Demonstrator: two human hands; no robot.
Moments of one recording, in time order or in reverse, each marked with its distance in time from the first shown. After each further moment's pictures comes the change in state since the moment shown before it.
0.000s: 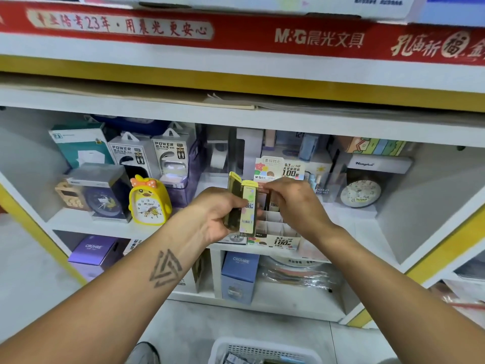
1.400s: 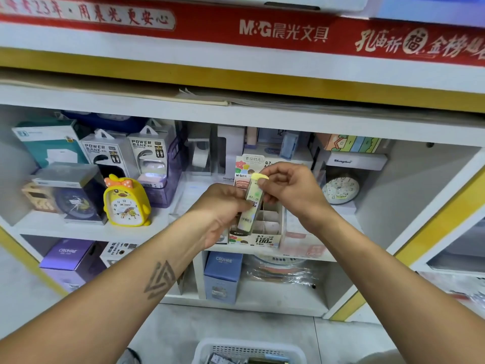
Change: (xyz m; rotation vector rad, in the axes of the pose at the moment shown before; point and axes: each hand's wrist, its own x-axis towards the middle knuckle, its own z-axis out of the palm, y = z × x) left_hand 0.005 -0.016 0.030 0.331 0.032 0.304; right_hand -0.002 -0.004 -0.035 0.846 0.034 0.421
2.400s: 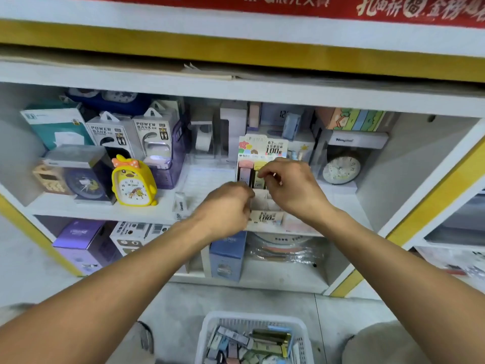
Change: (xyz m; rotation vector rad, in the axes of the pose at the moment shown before) left_hand -0.019 -0.031 -0.007 1.203 -0.107 0.520; right_hand -0.032 0.011 0.007 -0.766 0.012 -0.348
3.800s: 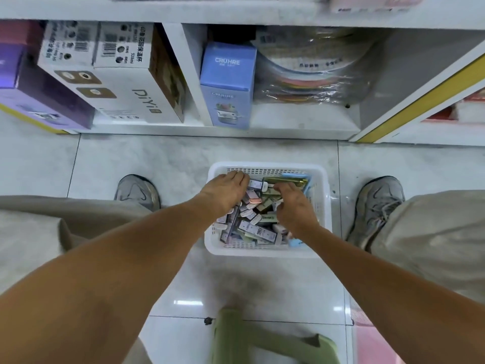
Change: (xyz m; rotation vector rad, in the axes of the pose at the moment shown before) left_hand -0.134 -0.090 0.329 0.379 -0.691 0.179; right_hand -0.332 0.094 0.253 0.022 -0.626 0.758
